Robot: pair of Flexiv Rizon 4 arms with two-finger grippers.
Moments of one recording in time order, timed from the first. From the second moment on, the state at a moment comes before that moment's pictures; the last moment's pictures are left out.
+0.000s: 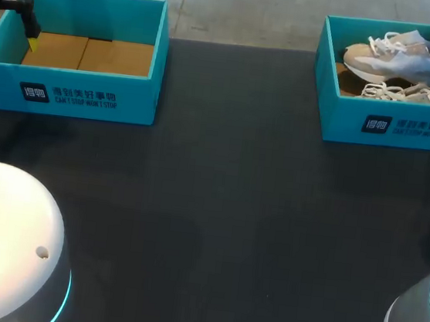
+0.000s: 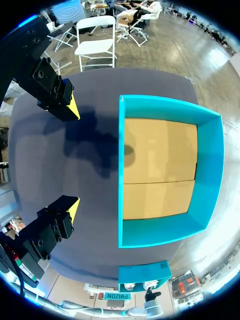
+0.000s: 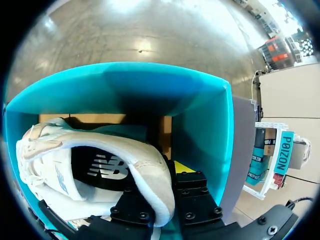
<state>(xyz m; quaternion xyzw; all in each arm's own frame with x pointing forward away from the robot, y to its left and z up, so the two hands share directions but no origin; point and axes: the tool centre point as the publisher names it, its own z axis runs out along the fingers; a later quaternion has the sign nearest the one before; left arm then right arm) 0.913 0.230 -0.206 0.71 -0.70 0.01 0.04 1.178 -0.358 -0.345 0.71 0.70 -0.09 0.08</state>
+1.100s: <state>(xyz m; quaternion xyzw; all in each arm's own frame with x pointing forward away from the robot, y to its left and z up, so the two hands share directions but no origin) 0.913 0.230 -0.206 0.71 -0.70 0.01 0.04 1.176 -0.345 -0.371 0.71 0.70 -0.08 0.06</state>
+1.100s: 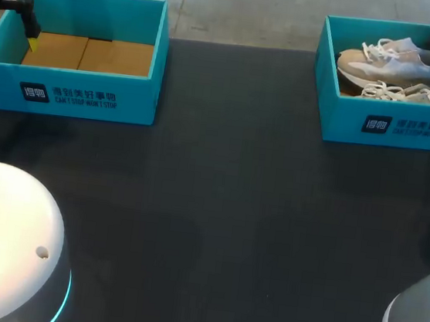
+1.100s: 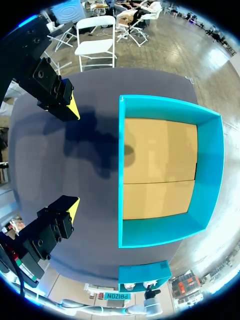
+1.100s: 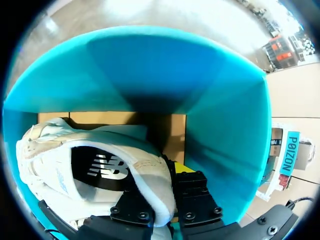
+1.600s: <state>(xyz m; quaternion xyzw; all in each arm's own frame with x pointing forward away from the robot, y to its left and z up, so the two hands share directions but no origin) 0.913 0.230 -0.206 0.71 -0.70 0.01 0.04 1.177 -0.342 -0.374 0.70 0.71 -0.06 0.05</state>
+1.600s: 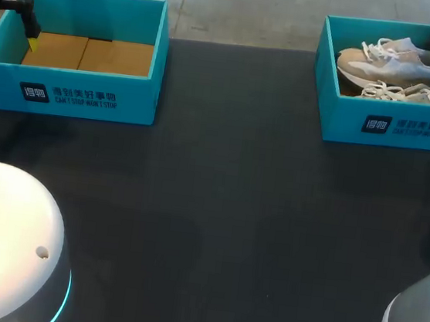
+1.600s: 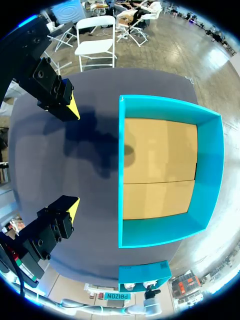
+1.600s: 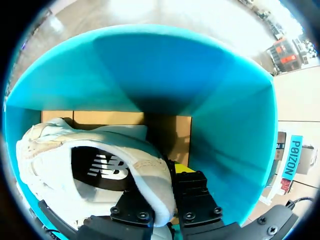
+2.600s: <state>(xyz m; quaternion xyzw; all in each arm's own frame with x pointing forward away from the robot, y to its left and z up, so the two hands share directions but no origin) 0.913 0.230 -0.206 0.71 -0.70 0.01 0.04 1.176 -0.344 -0.375 0.74 0.67 -0.07 0.07</state>
